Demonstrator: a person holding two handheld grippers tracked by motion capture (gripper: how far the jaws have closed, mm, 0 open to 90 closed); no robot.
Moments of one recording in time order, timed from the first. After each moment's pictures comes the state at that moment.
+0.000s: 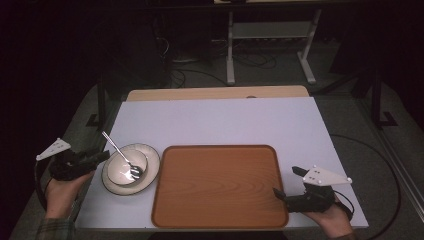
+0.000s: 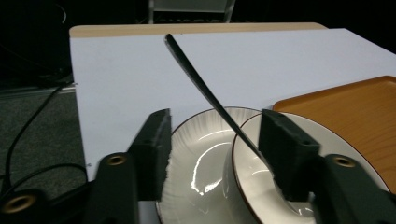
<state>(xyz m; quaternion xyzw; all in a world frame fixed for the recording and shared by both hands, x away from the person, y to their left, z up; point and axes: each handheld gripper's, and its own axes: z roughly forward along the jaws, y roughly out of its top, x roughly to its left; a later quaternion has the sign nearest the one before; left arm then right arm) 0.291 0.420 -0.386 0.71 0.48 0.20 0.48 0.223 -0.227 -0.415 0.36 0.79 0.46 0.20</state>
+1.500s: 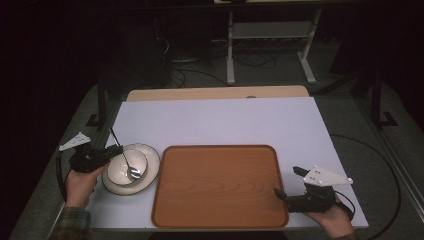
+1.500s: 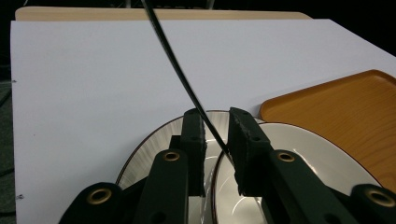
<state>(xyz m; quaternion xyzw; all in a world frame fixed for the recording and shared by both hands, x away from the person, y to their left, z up) 0.320 0.396 -0.402 0.72 0.47 0.16 0.49 0.222 -0.228 -0.415 0.36 0.79 0.45 0.20</state>
